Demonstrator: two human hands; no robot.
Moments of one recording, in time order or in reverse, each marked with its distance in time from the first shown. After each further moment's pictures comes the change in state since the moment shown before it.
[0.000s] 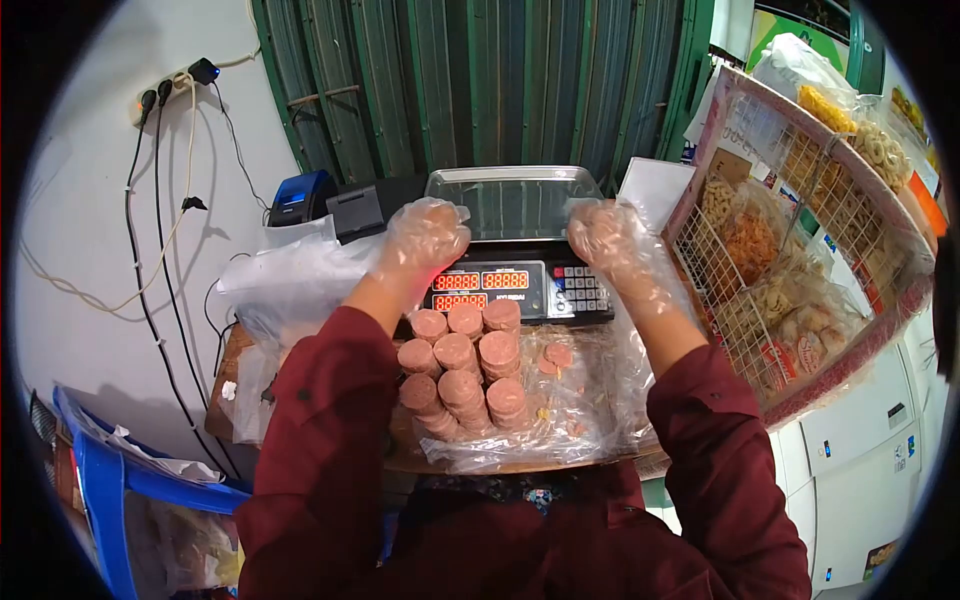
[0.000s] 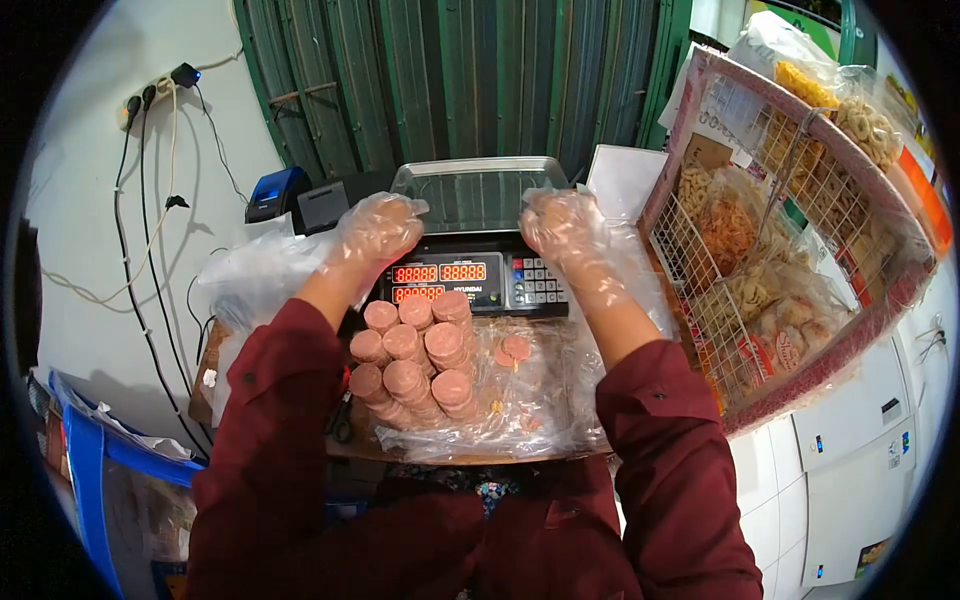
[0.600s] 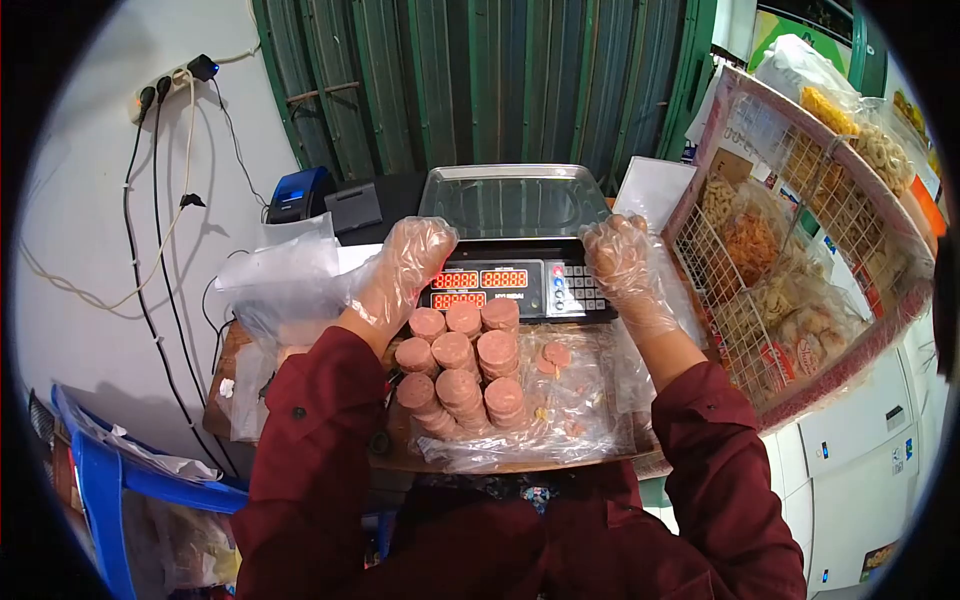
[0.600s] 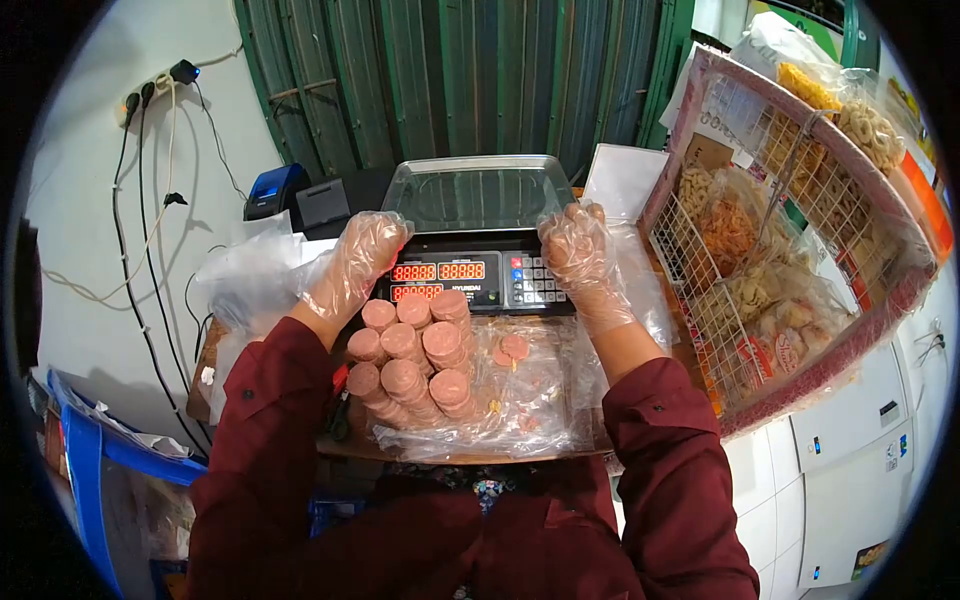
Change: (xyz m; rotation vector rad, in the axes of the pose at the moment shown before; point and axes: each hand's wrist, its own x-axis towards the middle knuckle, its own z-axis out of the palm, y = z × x) left_hand -0.016 0.006 -0.007 -0.248 0.164 0.008; right_hand -0.035 0.007 0.019 -0.121 0.379 -0.174
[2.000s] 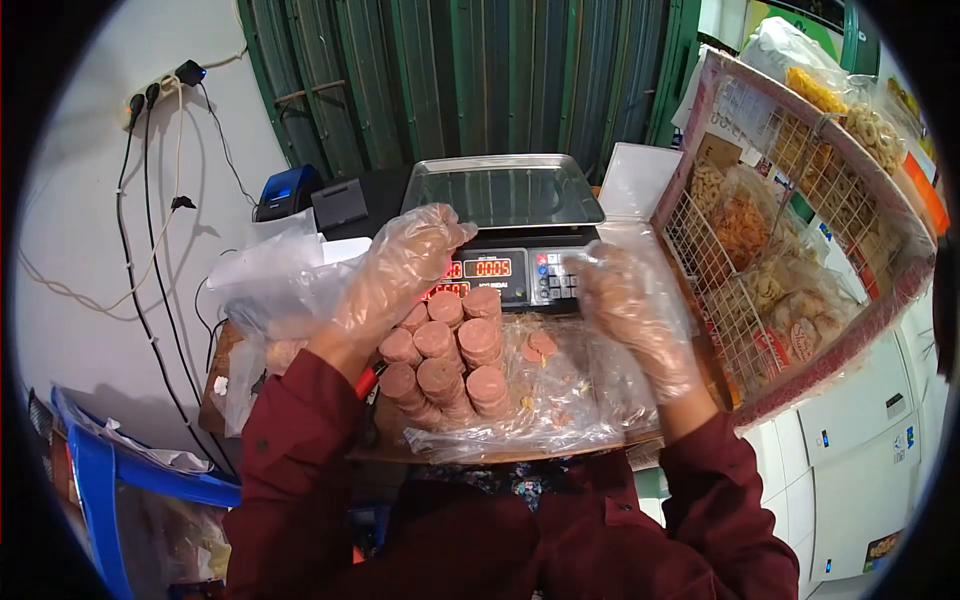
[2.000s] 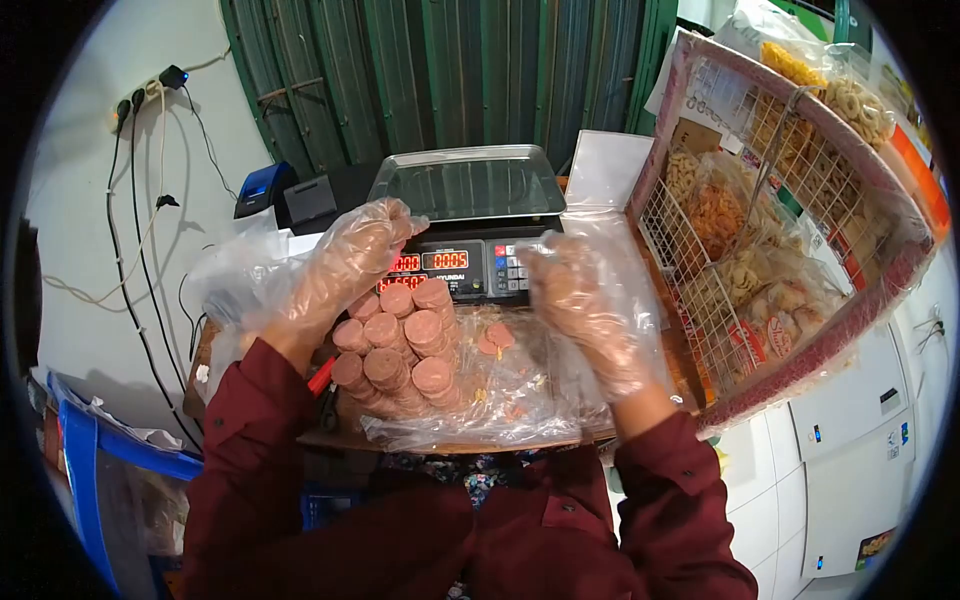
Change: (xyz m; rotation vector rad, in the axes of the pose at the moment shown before) left_hand 0.011 0.051 -0.044 -0.503 -0.196 -0.354; right_hand -0.044 -0.034 -0.083 0.291 -0.090 0.184
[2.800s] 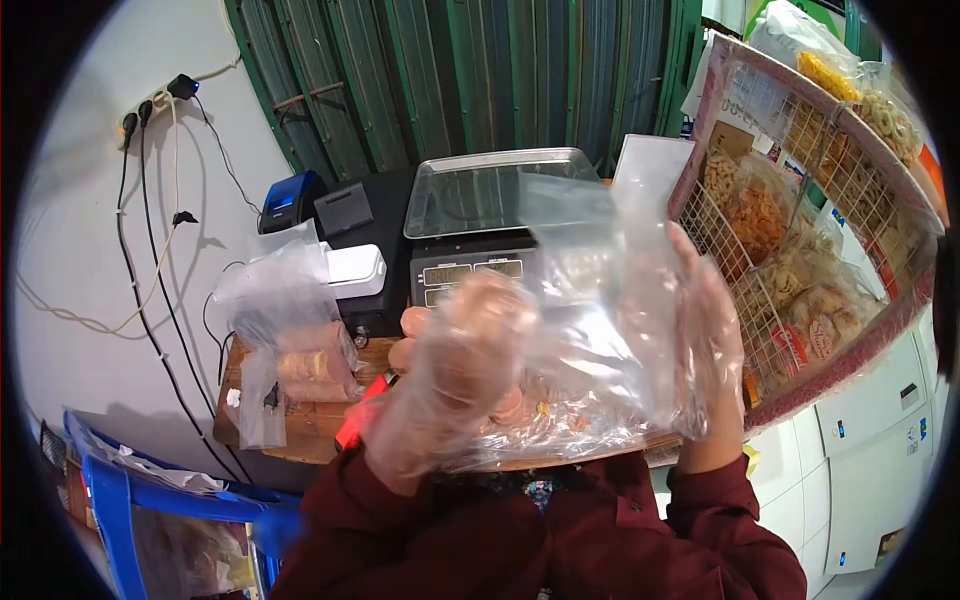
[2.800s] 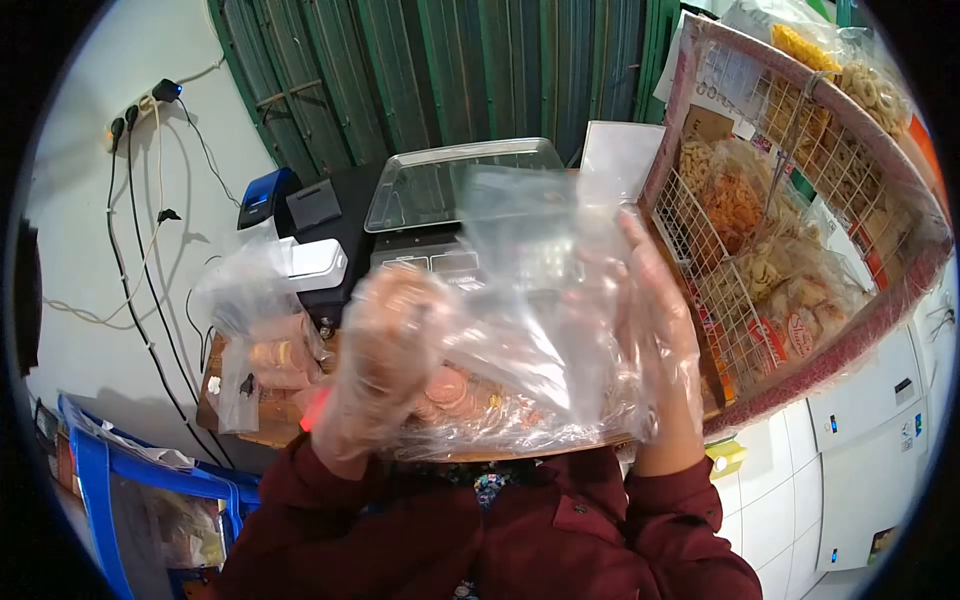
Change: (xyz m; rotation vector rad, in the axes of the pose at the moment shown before) left_hand -0.042 0.106 0.023 0.255 0.209 0.122; right_hand 0.010 -0.035 -0.083 1.760 0.279 0.890
